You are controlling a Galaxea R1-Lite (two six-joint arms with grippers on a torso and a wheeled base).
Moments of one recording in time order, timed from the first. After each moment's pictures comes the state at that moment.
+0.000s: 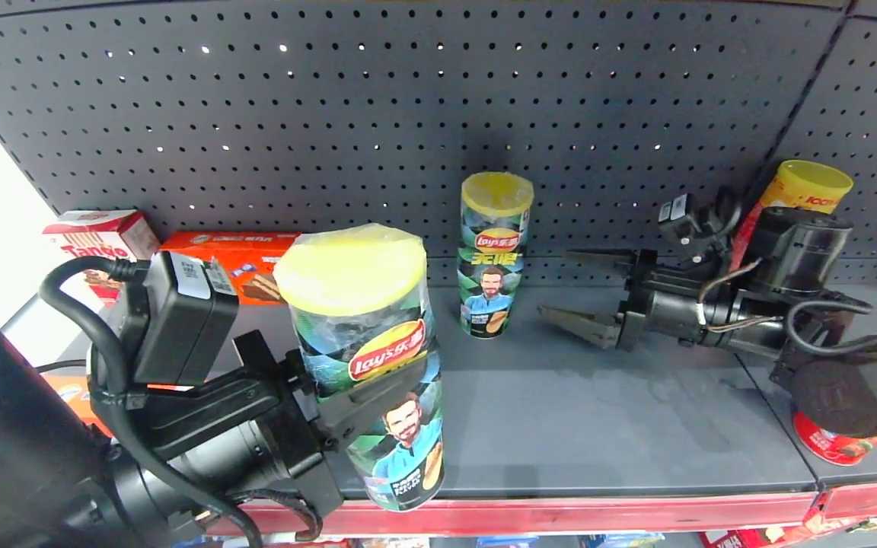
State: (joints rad) left arm -0.72 1.43 -0.41 -1.11 -0.19 0.02; right arm 0.35 1.83 -0.90 -0.97 0.74 -0.20
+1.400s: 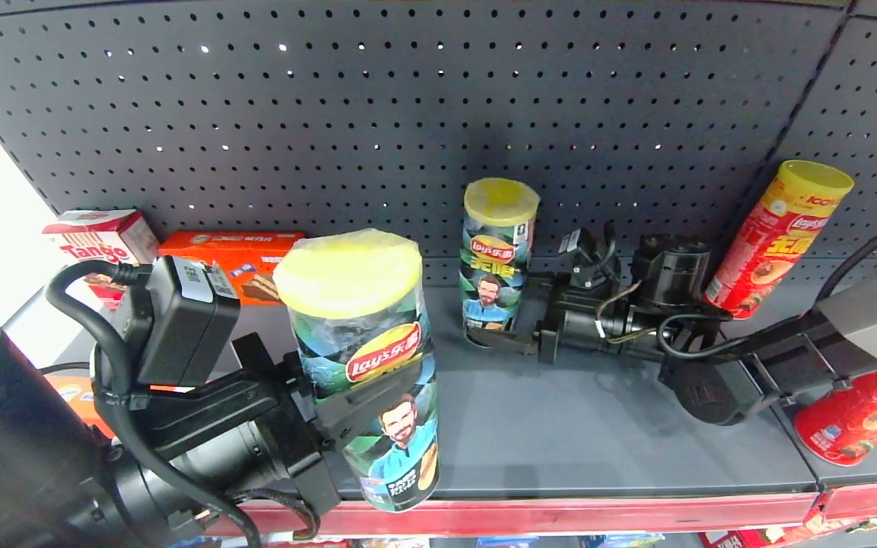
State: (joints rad) left arm -0.71 1.43 -0.40 -1.11 -0.19 0.02; right arm 0.47 2.06 -1.08 -0.97 0.73 -0.20
